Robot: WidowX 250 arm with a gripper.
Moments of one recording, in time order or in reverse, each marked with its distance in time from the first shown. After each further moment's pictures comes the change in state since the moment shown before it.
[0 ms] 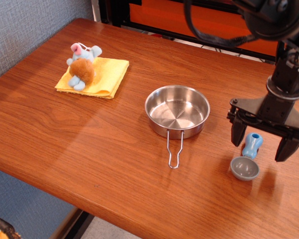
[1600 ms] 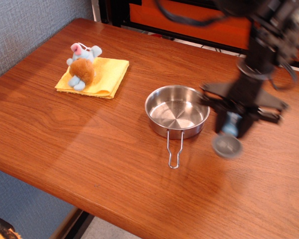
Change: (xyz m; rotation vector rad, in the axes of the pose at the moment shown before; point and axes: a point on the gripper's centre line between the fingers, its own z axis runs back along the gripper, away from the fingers) arm -0.001 0.059 0.030 0.052 0.005 0.182
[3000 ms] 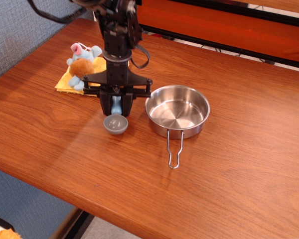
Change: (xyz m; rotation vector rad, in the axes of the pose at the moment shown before) arm 0.020 0.167 -0.061 0.068 0.070 0.283
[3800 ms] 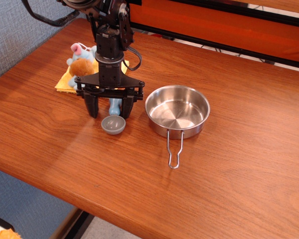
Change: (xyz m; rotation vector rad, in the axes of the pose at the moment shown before) arm -0.002 0.013 0.000 0.007 0.028 -0.005
